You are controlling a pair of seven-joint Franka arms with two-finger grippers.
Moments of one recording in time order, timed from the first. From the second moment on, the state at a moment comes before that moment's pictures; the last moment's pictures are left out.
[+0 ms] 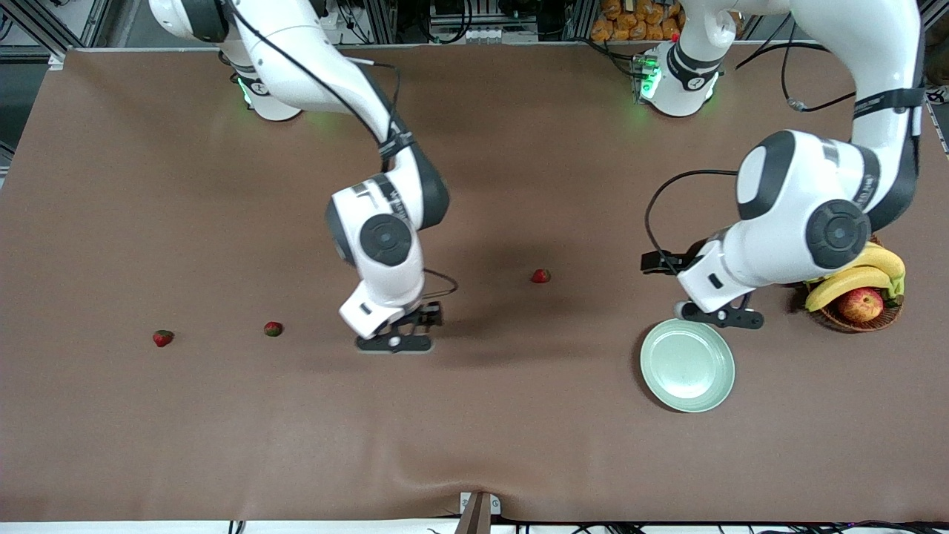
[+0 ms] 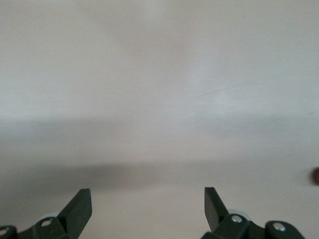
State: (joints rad) left arm -0.23 0.38 -0.06 -1.58 -0.15 1.78 -0.12; right arm 0.79 0.79 -0.40 -1.27 0.15 2.05 0.41
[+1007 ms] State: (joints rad) left arm -0.47 0.50 -0.06 -1.70 -0.15 2.08 -0.34; right arm 0.45 0.61 -0.41 -1.76 0.30 2.20 -0.42
